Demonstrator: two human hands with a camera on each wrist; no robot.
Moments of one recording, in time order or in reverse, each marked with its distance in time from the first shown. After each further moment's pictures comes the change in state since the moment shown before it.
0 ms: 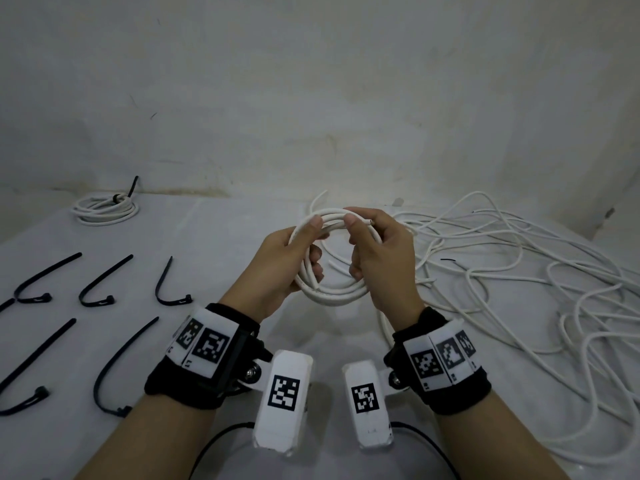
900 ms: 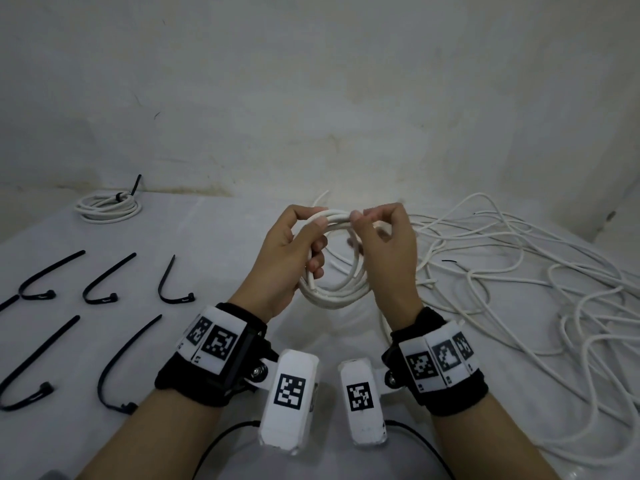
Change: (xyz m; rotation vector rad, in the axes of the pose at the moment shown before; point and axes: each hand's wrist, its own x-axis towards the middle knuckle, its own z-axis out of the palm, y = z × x) left_hand -0.001 0.001 0.005 -0.090 -0.013 0.150; right_hand 0.001 0.002 0.002 -0.030 0.088 -0.006
